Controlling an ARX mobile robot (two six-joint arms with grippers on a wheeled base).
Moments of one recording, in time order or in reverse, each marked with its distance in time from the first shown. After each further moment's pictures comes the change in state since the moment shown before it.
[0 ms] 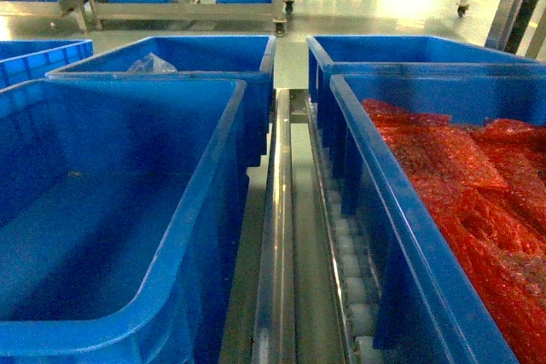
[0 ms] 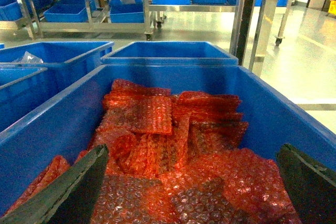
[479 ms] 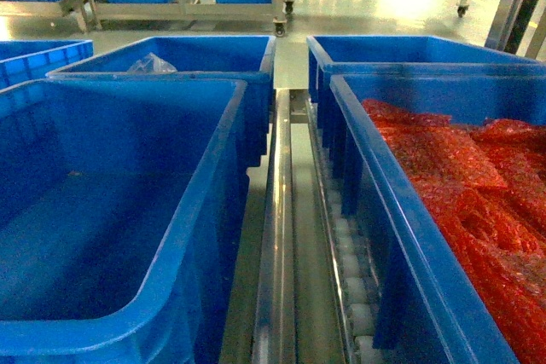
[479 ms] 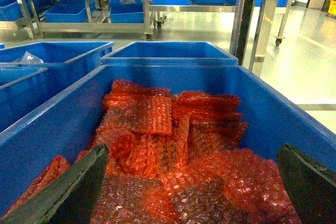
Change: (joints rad) left arm -0.065 0.357 0.091 0.318 0.017 0.077; right arm 0.000 0.000 0.000 0.000 0.000 0.000
